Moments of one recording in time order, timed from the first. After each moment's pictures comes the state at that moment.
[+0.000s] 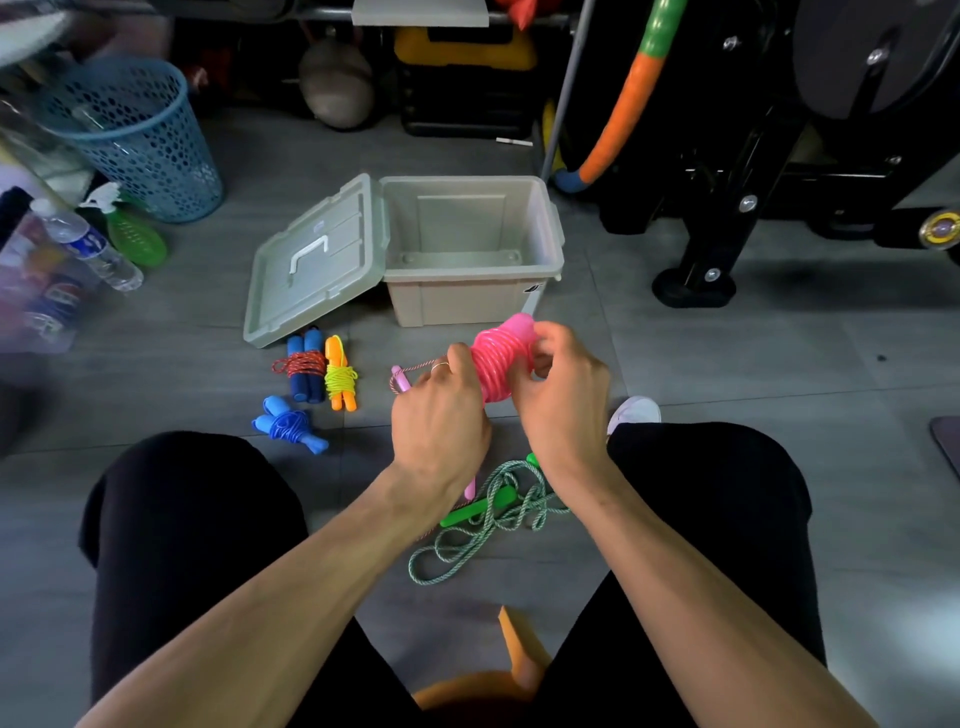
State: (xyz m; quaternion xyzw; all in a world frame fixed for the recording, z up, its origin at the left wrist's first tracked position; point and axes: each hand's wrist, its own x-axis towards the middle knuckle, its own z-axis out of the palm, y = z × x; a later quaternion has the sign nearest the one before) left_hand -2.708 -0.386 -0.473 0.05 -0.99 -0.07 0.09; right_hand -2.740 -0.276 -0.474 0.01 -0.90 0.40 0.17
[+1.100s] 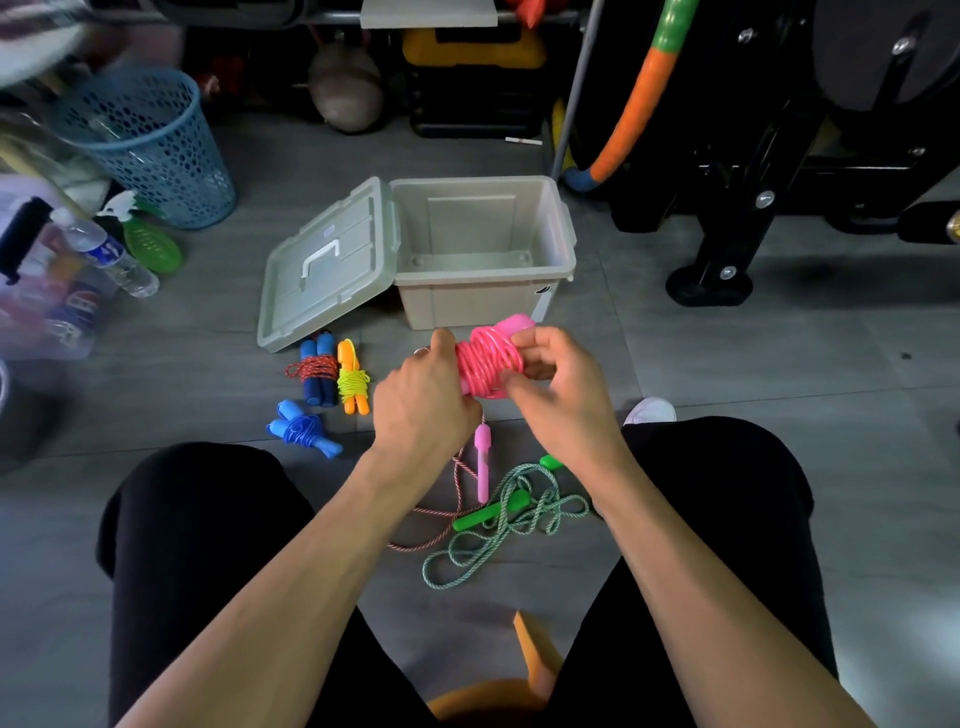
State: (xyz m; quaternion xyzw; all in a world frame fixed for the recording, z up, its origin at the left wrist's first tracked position) left_hand -2.730 -0.419 -0.472 0.06 -0.98 -0.19 0.05; right_hand -2.739 -0.279 -0.455 0.02 -0.82 0.57 -0.03
